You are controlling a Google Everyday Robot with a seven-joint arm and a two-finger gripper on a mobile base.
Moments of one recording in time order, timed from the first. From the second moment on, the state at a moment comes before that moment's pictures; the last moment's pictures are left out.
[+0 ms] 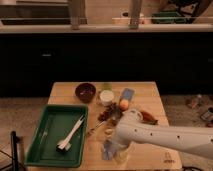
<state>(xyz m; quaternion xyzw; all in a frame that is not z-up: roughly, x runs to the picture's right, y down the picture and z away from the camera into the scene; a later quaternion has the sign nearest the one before) 0.051 0.318 0.746 -0.33 -0.19 -0.20 0.90</state>
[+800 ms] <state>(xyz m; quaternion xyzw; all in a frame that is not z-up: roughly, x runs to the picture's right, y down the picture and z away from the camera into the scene) 0.046 0.329 0.751 -0.33 -0.22 -0.21 0.89</state>
